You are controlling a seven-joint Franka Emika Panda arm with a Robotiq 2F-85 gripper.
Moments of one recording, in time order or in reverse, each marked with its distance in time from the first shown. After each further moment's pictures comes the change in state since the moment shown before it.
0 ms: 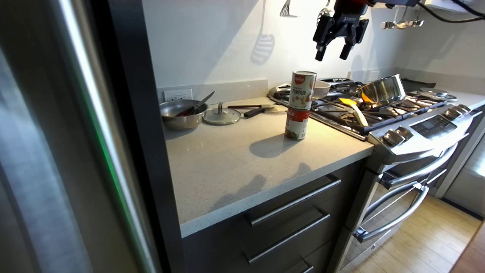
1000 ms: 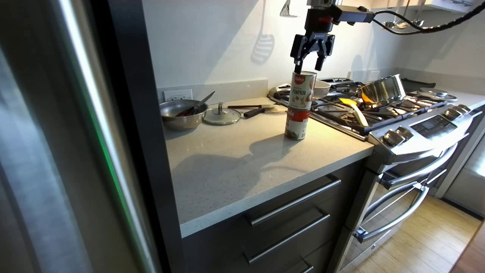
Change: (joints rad) arm 0.002 0.277 0.039 0.276 0.013 -0.106 -0.097
